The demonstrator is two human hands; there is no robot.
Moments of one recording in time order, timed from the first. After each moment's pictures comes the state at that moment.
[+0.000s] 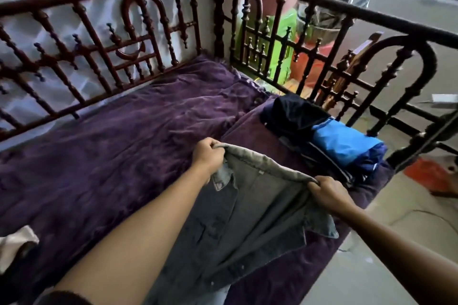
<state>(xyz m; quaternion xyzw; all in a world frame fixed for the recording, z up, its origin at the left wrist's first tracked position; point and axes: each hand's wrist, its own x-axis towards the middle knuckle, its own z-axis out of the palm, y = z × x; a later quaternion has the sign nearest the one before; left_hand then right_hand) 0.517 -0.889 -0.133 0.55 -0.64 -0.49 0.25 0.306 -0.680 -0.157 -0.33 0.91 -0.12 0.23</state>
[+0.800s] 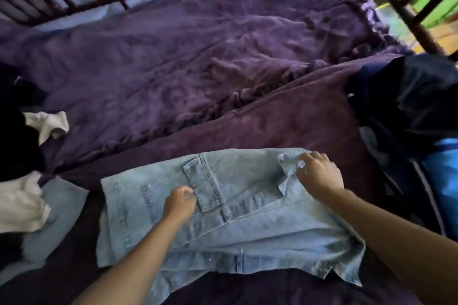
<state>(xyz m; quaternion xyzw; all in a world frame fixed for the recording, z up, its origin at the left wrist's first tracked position) 0.558 -0.842 -0.361 0.81 -0.44 -0.39 -0.03 0.219 -0.874 -0.369 -0.65 0.73 0.04 0.21</state>
